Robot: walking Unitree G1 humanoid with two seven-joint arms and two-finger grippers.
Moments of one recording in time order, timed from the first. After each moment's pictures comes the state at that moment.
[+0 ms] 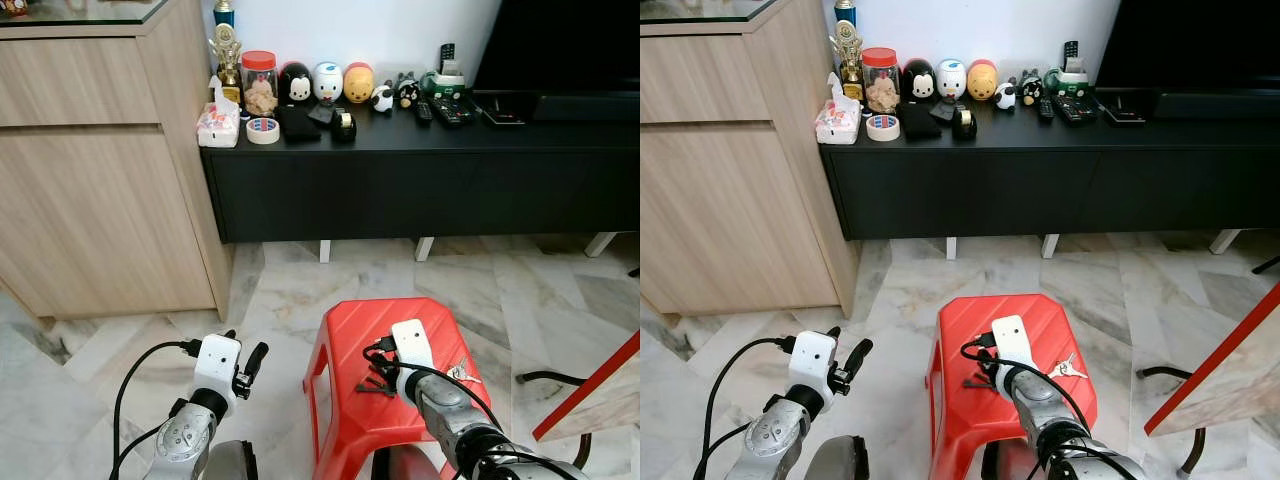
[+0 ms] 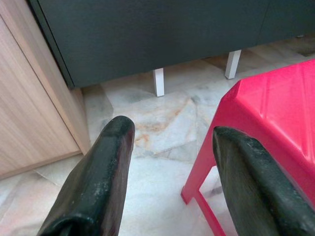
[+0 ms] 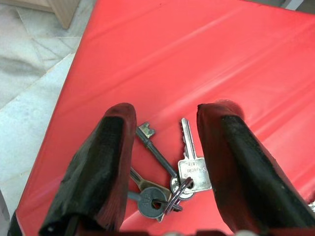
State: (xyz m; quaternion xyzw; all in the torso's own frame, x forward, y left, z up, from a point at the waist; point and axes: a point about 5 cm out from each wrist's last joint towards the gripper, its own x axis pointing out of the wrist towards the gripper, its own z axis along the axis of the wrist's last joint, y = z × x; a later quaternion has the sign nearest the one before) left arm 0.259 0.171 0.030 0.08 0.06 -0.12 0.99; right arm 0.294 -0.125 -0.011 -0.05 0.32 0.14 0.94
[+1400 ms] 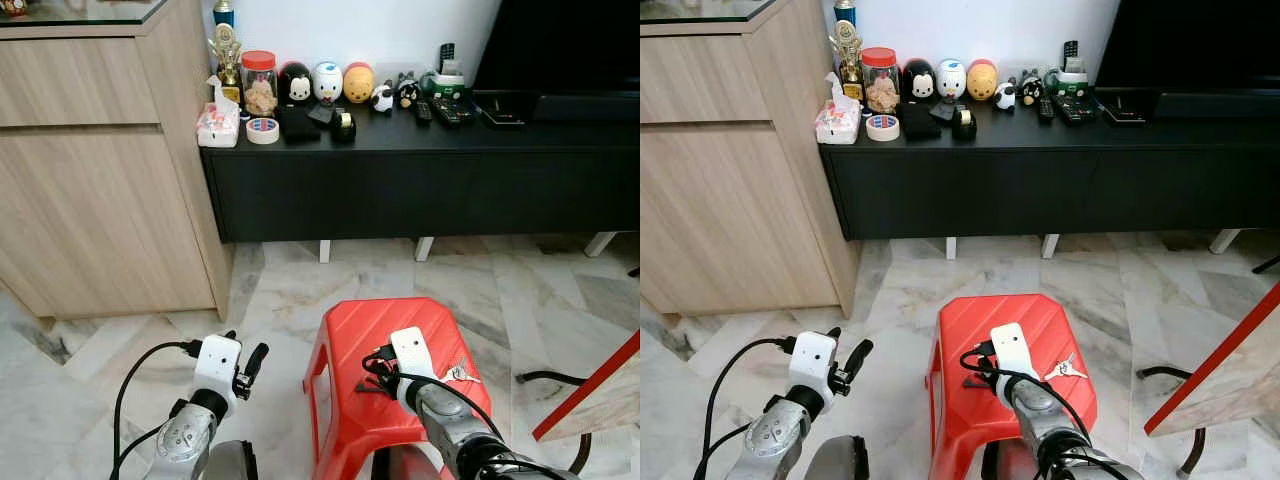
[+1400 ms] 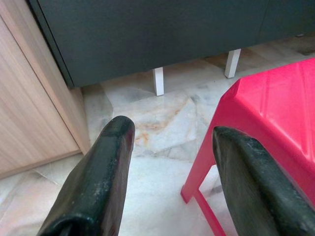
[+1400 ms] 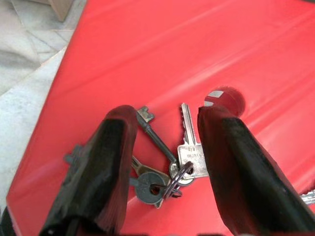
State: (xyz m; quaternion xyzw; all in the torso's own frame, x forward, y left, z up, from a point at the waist) left arm 0.259 0.170 0.029 0.08 0.06 -0.12 0.99; right arm 0.285 -0.127 -0.019 -0.06 0.33 0.13 0.93
